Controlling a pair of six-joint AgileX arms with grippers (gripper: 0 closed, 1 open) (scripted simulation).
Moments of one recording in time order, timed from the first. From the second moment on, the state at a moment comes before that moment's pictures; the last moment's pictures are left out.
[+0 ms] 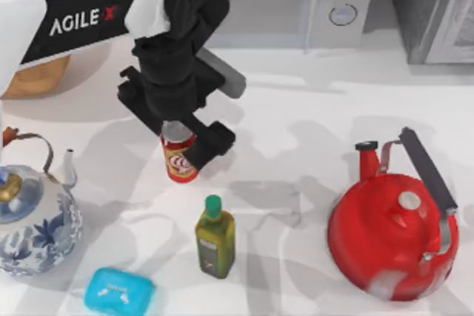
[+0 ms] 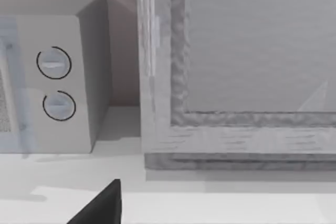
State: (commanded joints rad) left arm -0.51 2.15 1.67 -1.08 0.00 0.30; right arm 0.00 0.00 0.00 0.00 0.00 0.00
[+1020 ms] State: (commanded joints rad) left arm -0.51 2.15 1.67 -1.08 0.00 0.30; right arm 0.00 0.00 0.00 0.00 0.00 0.00
